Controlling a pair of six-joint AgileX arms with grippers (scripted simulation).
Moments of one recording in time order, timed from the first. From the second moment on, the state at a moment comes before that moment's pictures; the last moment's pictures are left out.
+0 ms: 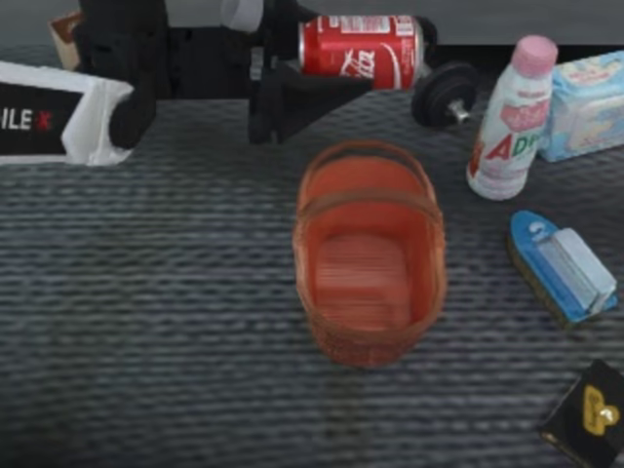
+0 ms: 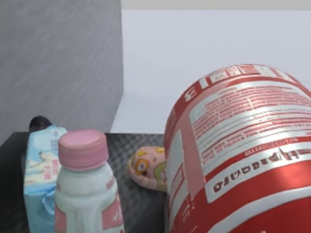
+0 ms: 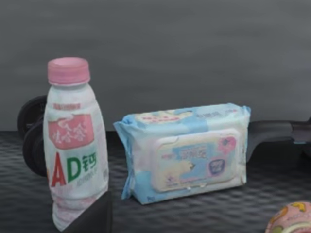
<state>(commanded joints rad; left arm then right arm) -0.33 2.04 1.27 0.73 1.26 0.04 0.00 0.00 0.00 0.00 0.00 0.00</state>
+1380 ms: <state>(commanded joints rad) -0.31 2.29 1.18 1.06 1.26 0.04 0.00 0.00 0.00 0.00 0.00 0.00</state>
